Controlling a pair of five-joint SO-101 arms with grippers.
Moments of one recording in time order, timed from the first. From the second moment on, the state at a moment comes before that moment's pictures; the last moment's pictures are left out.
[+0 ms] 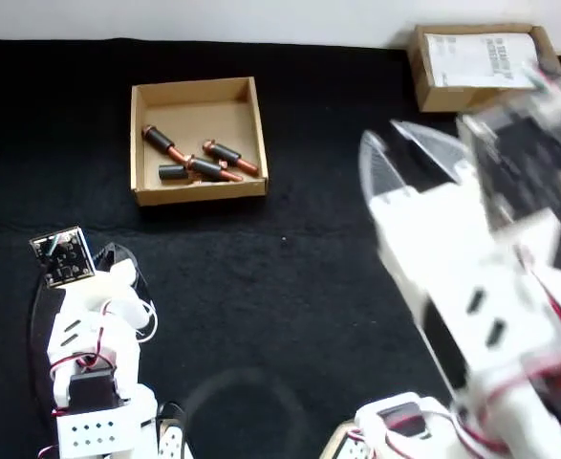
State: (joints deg) left arm -14.2 -103.2 96.1 41.8 13.4; right arm -21.7 -31.8 -45.3 100.5 10.0
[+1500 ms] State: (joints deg) left arm -11.0 -103.3 96.1 66.2 4.4; right arm -9.8 -103.7 93.1 67.5 1.2
